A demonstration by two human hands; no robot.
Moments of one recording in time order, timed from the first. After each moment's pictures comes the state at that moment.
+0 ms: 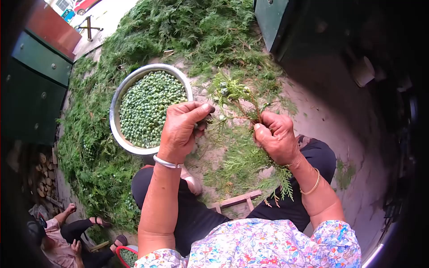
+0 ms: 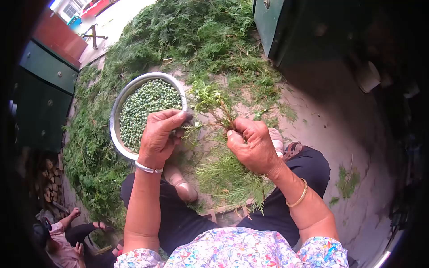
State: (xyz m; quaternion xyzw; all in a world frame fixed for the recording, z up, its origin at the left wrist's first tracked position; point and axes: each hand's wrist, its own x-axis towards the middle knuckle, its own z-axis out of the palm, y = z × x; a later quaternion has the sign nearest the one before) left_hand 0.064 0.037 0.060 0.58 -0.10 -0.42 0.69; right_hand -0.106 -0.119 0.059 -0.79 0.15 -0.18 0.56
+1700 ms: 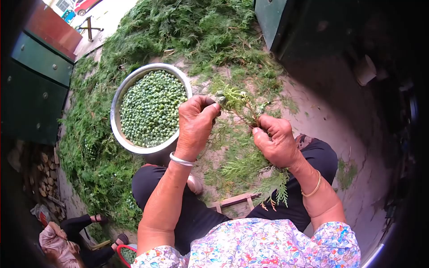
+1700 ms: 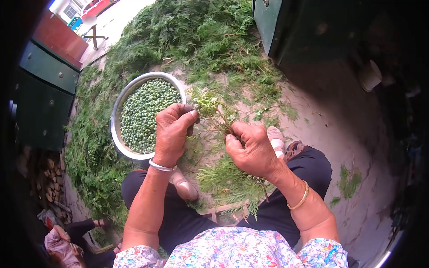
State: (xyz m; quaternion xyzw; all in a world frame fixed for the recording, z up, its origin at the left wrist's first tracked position) left_hand 0.044 0.008 0.043 0.65 -0.19 -0.31 0.67; right_hand -0.110 -0.115 0.065 -0.82 0.12 -0.21 0.52
